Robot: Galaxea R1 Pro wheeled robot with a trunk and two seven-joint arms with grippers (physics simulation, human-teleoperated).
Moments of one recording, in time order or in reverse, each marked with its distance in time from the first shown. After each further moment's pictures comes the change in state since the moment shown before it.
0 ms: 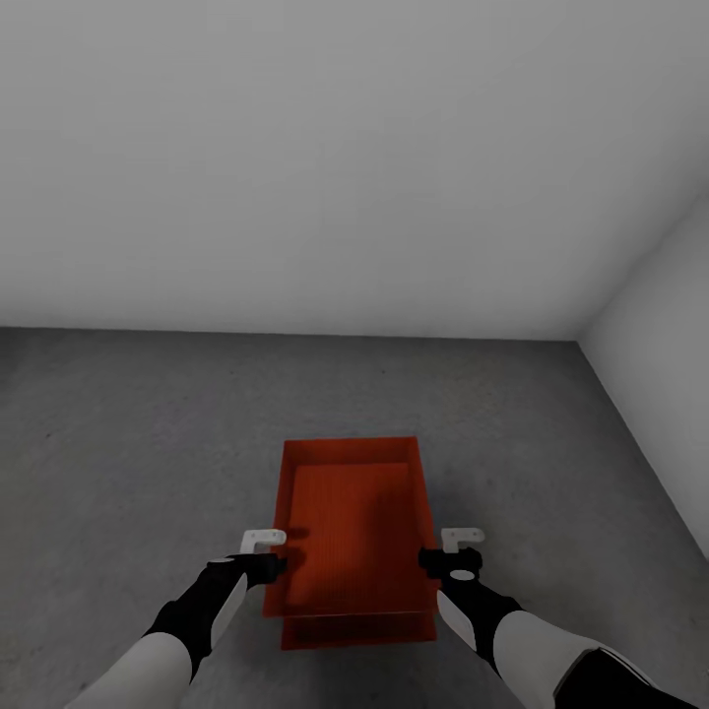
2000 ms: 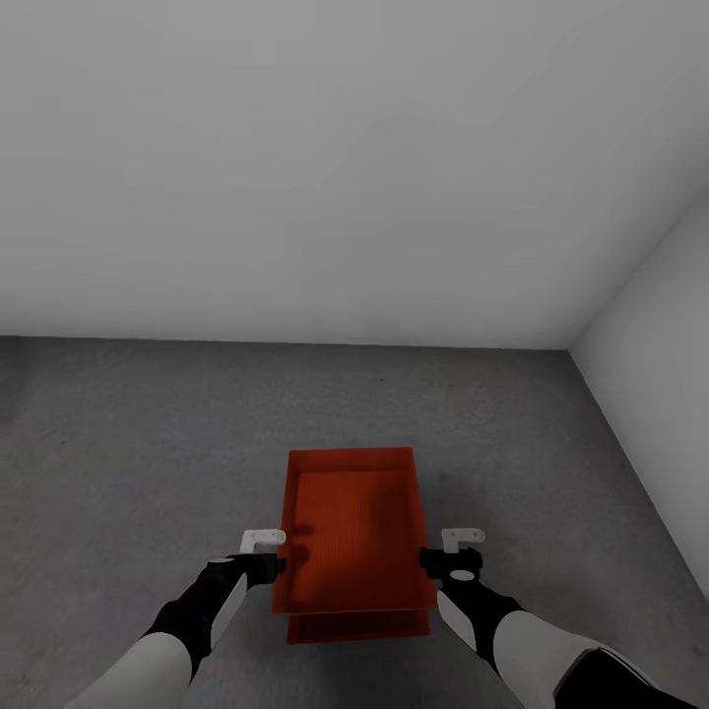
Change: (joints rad) left arm 0.000 0.000 0.003 0.000 -0.002 -0.001 0.001; right arm 0.000 0.000 -0.001 0.002 -0.002 -0.001 -0.003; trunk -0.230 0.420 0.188
